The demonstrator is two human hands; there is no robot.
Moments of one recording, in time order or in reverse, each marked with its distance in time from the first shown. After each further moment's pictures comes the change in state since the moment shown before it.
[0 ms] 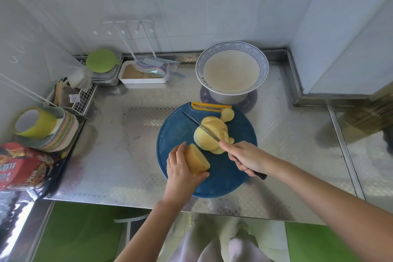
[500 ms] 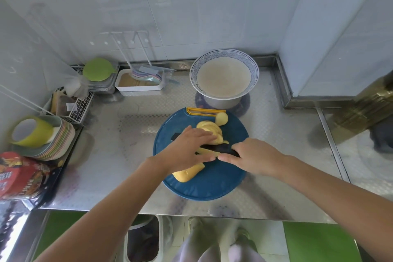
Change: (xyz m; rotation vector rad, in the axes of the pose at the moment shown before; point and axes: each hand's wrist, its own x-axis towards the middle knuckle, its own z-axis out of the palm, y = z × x) left_hand 0.066 0.071 -0.053 0.398 -0.508 0.614; right_hand -0.024 -0.009 -0.016 -0.852 0.178 -0.132
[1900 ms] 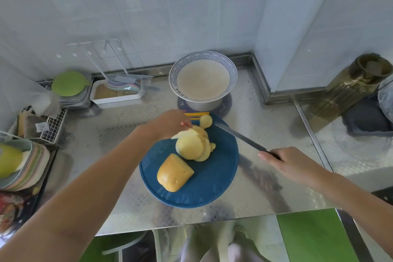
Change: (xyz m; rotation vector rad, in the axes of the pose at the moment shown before) left_hand 0.074 -0.036 -0.044 0.098 -0.170 -0.113; right_hand -0.069 0.075 0.023 0.433 0.165 0.412
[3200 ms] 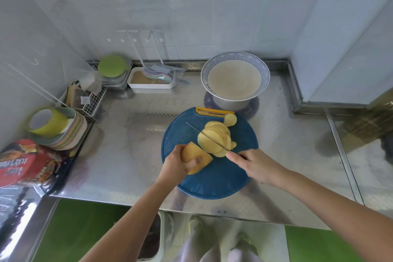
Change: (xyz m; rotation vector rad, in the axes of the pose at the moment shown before) left_hand -0.101 0.011 0.120 -0.701 0.362 -0.611; right_hand 0.023 -0.085 0.050 0.134 -0.223 -0.235
